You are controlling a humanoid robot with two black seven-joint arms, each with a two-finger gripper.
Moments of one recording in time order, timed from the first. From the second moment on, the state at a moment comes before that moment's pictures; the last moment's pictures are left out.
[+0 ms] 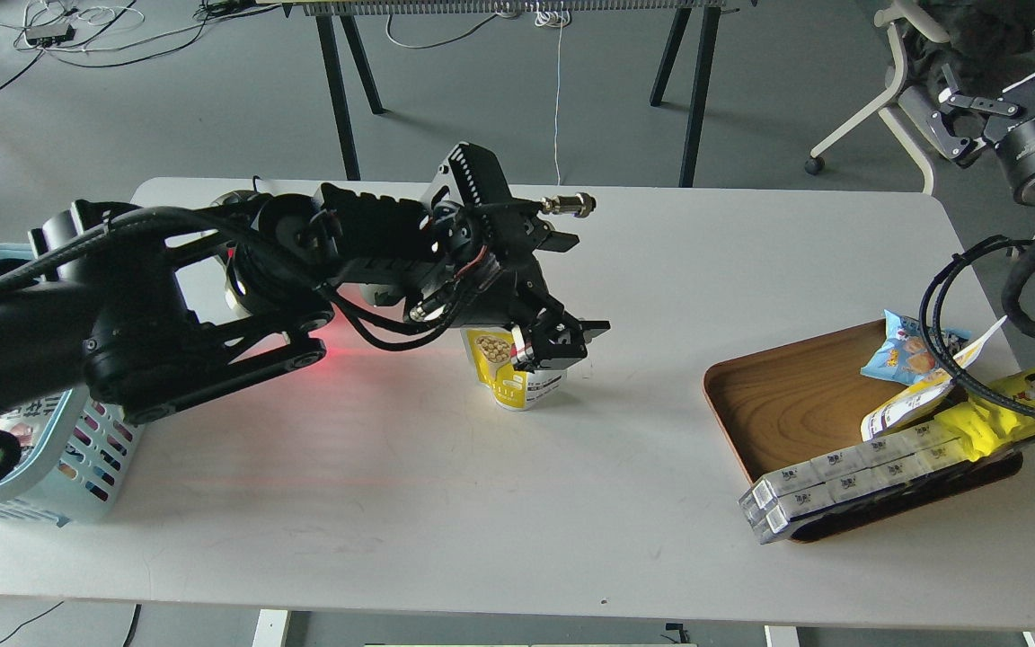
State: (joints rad) left arm -1.14 0.40 -0.32 -1.52 2.12 -0.49 -0.14; right arm 0.87 -0.53 0.61 0.53 0.36 0.49 0.31
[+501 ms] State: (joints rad) left arm -1.09 0.40 -0.23 -1.46 2.18 -0.49 -0.17; right arm 0.89 -0.53 0.62 0.59 0.35 0.49 0.32
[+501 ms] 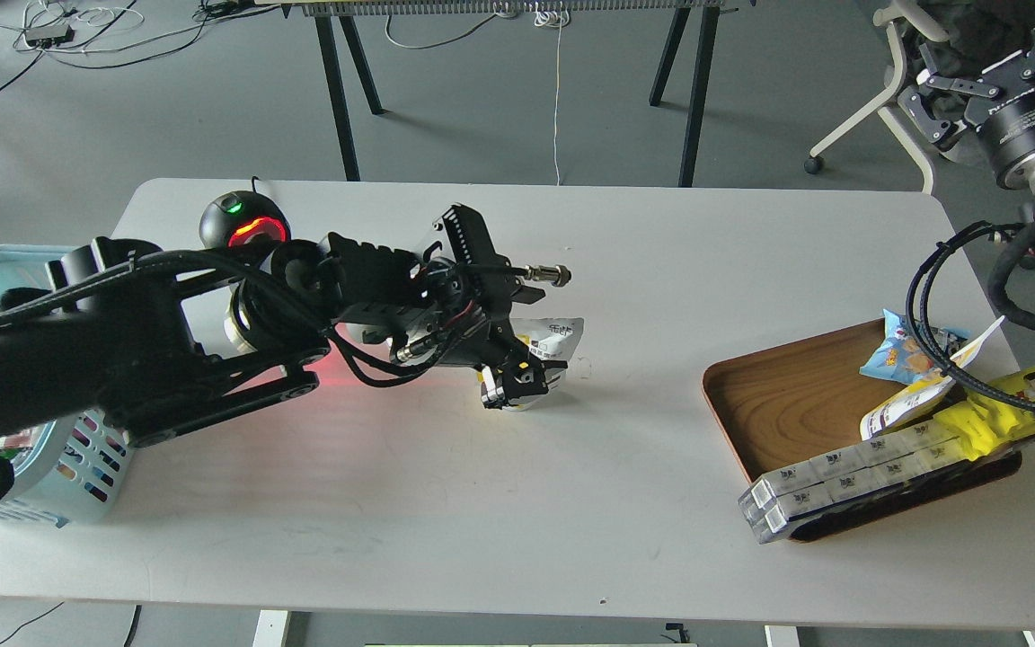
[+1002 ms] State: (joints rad) left arm -1.09 0.40 -0.21 -1.45 2.18 -0.49 -0.16; right arm 0.90 -0.54 0.62 0.59 0.35 0.49 0.32
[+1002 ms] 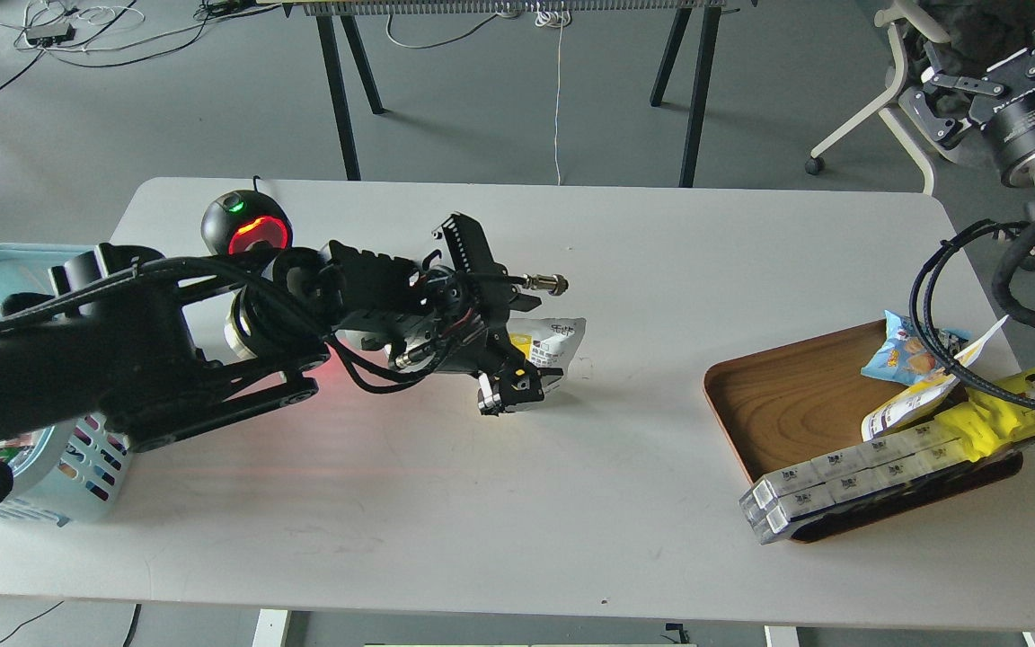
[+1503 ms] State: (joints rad) left arm -1.08 0.43 -0.21 -1.43 2.18 -0.49 -0.16; right arm 0.90 -0.55 0.62 0.60 0.35 0.49 0.32
